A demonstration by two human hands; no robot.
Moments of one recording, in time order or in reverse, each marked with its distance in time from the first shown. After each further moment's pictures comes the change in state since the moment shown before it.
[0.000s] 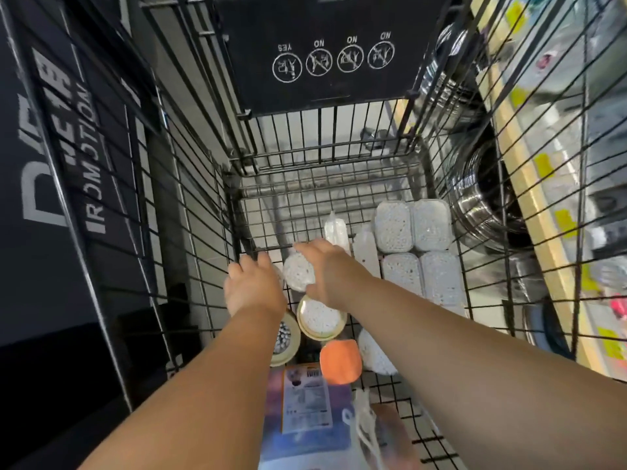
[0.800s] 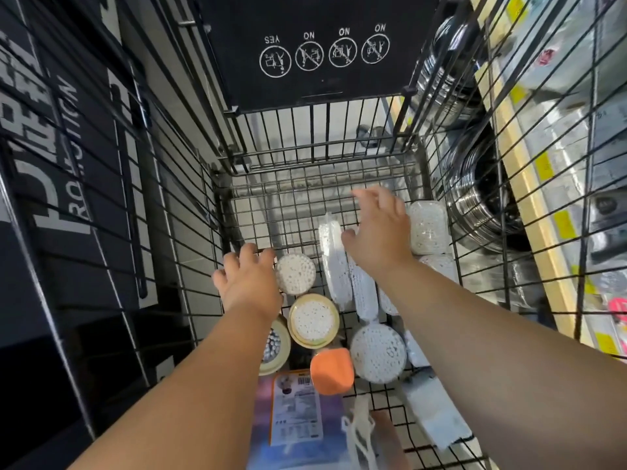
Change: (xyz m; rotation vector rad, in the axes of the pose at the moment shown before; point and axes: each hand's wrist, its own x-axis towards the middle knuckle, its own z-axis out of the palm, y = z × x) left_hand 0.010 0.009 -0.001 -0.062 0.026 0.058; right_hand 0.006 0.050 -0.042 -0.036 0.576 0.227
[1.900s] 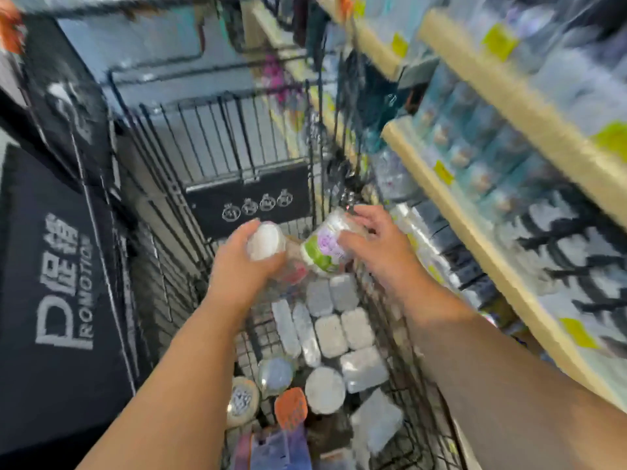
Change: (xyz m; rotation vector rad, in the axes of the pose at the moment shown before) left_hand -0.121 0.064 -0.220 -1.100 0.263 0.426; right_hand -0.102 -0.001 -0.236 0.990 0.207 0.089
